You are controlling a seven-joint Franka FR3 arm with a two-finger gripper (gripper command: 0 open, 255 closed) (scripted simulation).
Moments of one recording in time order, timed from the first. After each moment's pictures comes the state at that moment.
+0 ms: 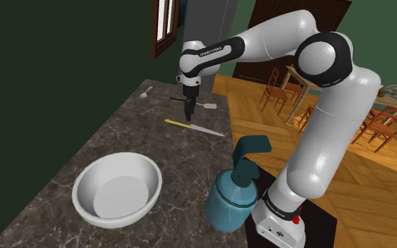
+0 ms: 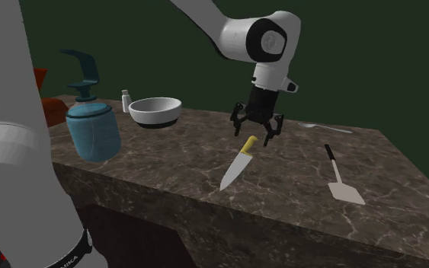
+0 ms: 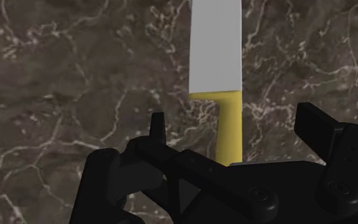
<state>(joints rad) 0.07 0.14 -0.10 -2.01 0.05 1.92 -0.60</state>
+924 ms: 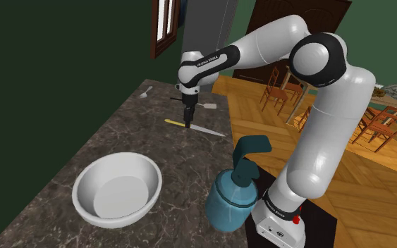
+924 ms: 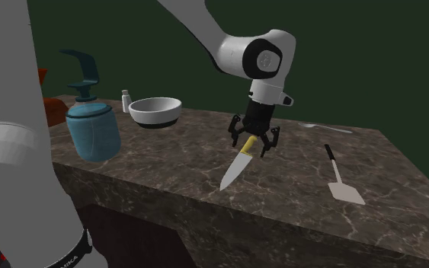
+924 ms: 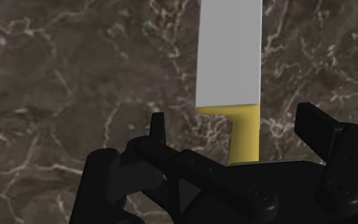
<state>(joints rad) 0.07 0.17 -0.09 -2.07 0.06 2.01 -0.61</state>
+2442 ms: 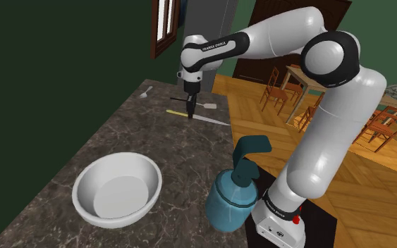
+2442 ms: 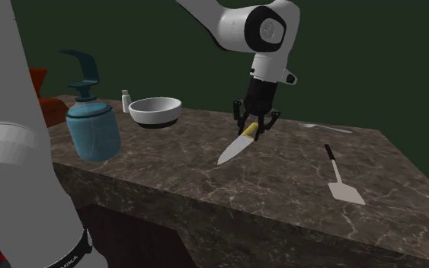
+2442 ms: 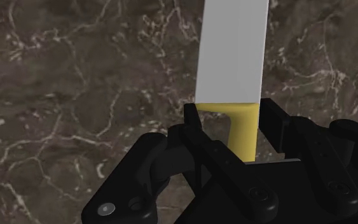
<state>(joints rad) 0.07 0.10 -0.10 -2.00 0.05 1.87 -0.60</state>
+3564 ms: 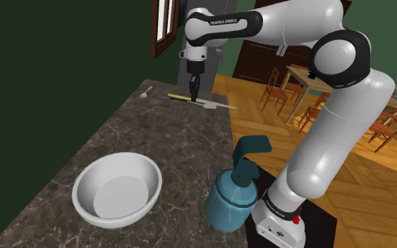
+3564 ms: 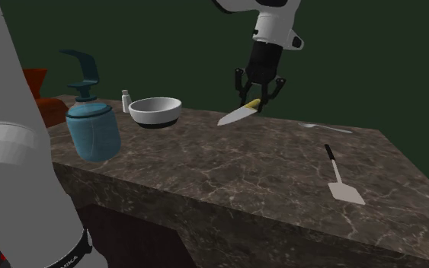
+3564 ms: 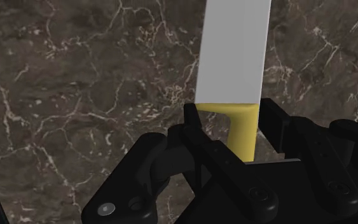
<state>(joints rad) 0.07 0.05 -0.10 -1.83 0.04 1.65 -0.59</state>
